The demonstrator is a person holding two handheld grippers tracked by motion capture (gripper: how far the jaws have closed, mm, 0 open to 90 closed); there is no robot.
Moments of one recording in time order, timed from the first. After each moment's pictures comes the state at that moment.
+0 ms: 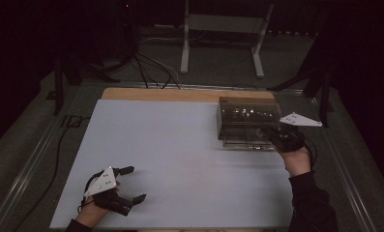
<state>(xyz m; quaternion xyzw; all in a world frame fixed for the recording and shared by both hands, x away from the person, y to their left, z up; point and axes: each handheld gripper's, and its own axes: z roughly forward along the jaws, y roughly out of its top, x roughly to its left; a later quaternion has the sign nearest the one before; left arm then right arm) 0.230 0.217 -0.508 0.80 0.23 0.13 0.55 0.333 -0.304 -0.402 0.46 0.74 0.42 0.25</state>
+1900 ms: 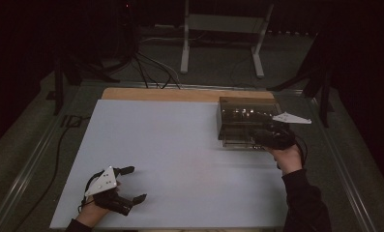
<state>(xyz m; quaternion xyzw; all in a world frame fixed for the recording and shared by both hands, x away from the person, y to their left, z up) 0.231 0.216 -0.508 0.80 0.23 0.13 0.54 0.353 -0.295 -0.422 0.49 0.73 0.43 0.21</state>
